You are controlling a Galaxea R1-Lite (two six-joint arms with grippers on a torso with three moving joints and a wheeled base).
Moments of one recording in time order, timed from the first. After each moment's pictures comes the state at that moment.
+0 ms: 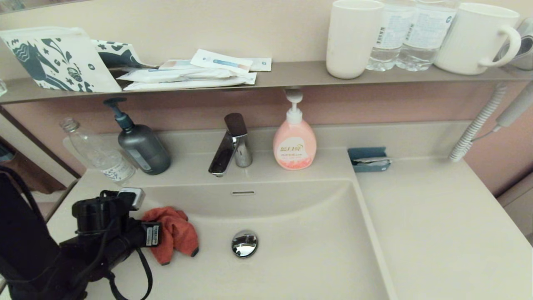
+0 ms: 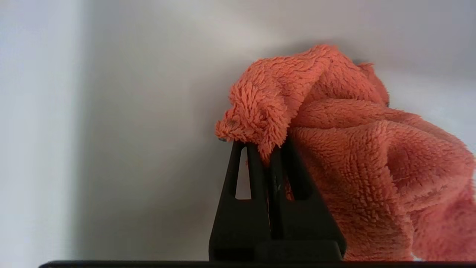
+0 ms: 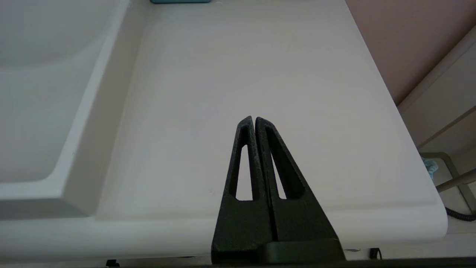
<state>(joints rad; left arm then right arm) 0.04 1.92 -0.32 -1.09 0.18 0.14 0.01 0.00 0.00 0.00 0.00 -0.01</state>
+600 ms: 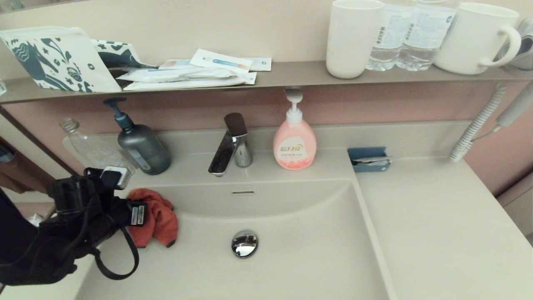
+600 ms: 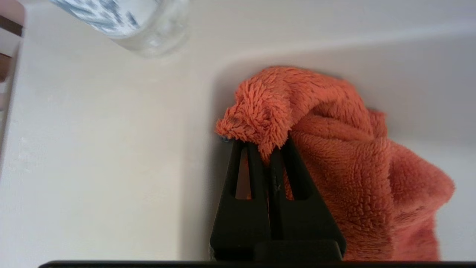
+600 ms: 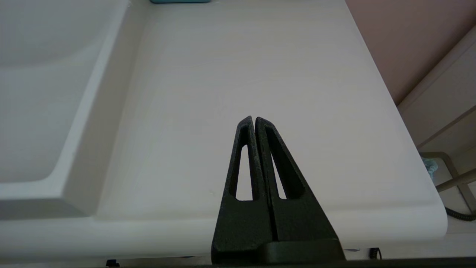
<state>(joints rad) 0.13 1.84 -0.47 -0.97 0.13 0.26 0.01 0.00 0.00 0.00 0.00 -0.01</state>
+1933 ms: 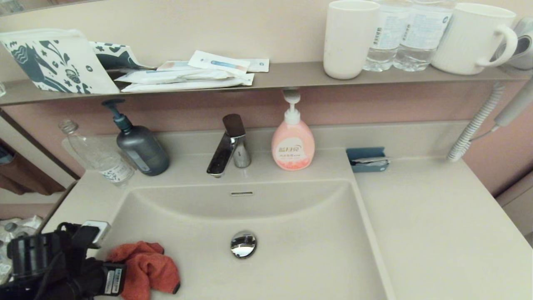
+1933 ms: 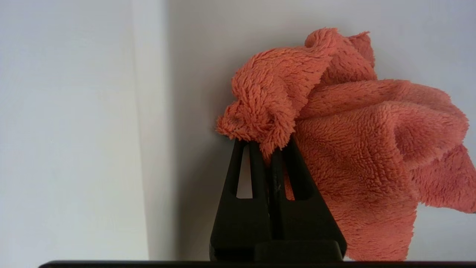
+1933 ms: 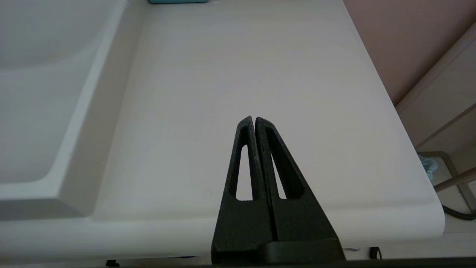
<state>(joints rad) 0.24 1.69 -0.05 -0.91 0.09 0.31 0.01 0.00 0.00 0.00 0.00 -0.01</state>
